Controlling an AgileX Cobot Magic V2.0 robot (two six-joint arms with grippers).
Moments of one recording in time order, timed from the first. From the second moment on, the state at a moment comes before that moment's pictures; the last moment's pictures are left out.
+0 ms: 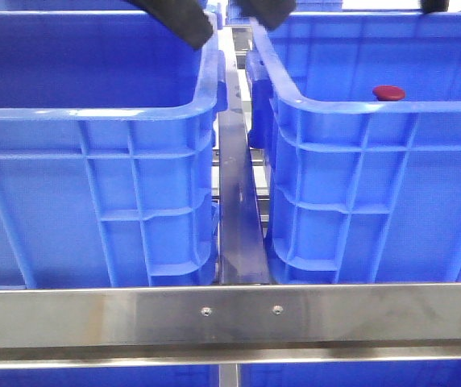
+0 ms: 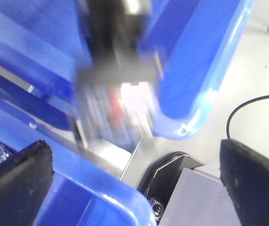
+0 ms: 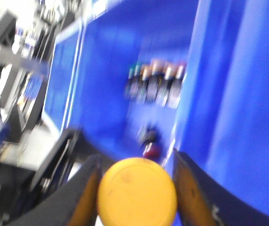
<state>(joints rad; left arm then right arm) -0.62 1.58 -1.48 -0.44 1.00 0.52 0.06 1.49 -1.14 1.39 0.97 -0.70</state>
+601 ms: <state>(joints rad) -0.62 1.58 -1.49 -0.44 1.00 0.52 -0.10 1.49 -1.18 1.37 0.47 -1.10</state>
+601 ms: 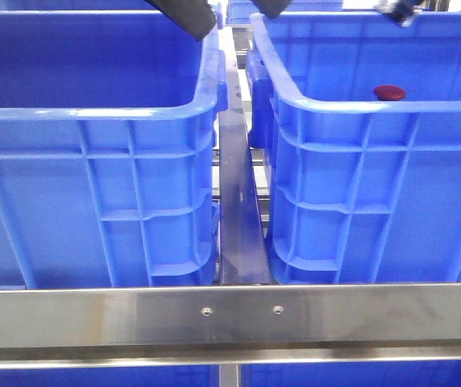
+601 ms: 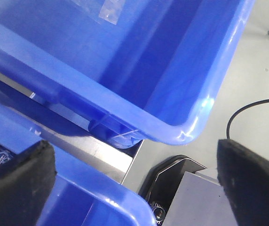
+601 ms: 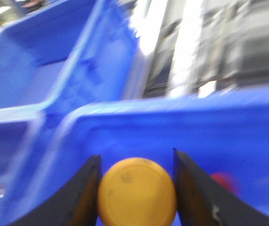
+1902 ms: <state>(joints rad) -0.62 1.58 -1.49 -0.44 1.00 0.52 -0.11 1.87 -1.27 1.42 0.04 -1.35</state>
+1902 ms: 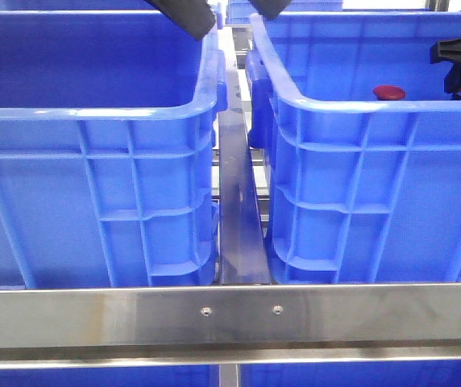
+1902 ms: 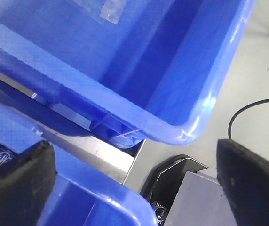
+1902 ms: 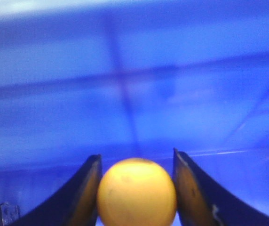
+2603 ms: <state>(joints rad) -0.62 1.58 -1.49 -0.44 1.00 0.52 -0.11 1.85 -1.27 1.42 0.08 -1.35</state>
